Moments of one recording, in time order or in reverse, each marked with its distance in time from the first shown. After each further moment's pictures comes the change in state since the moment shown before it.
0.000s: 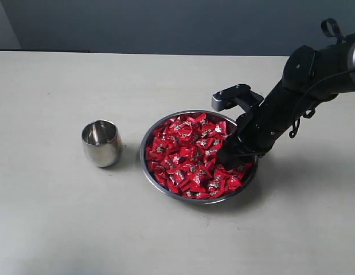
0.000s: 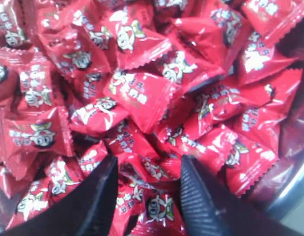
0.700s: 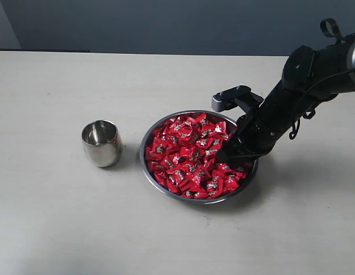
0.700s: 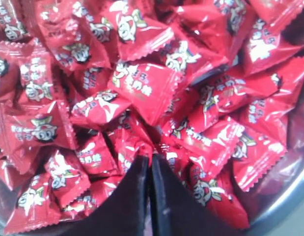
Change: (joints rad) left arm 0.000 0.000 0.000 0.000 0.000 0.000; right arm 0.002 0.000 0.000 -0.009 0.017 0.028
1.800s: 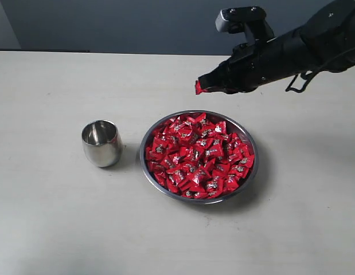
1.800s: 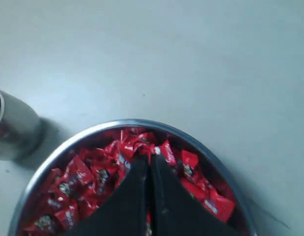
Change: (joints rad) left arm 0.000 0.000 0.000 0.000 0.000 0.000; right arm 0.000 -0.150 -0.071 0.435 -0.260 -0.242
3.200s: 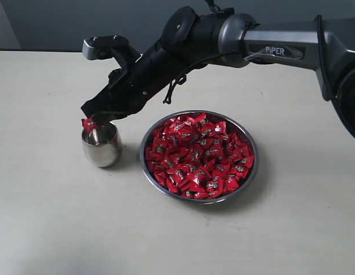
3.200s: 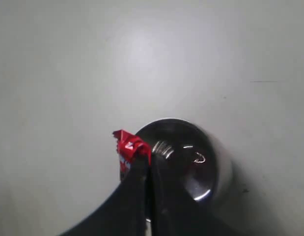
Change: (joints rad) left arm 0.000 0.000 0.000 0.000 0.000 0.000; right arm 0.330 0.444 -0.593 -0.098 0.329 0.196
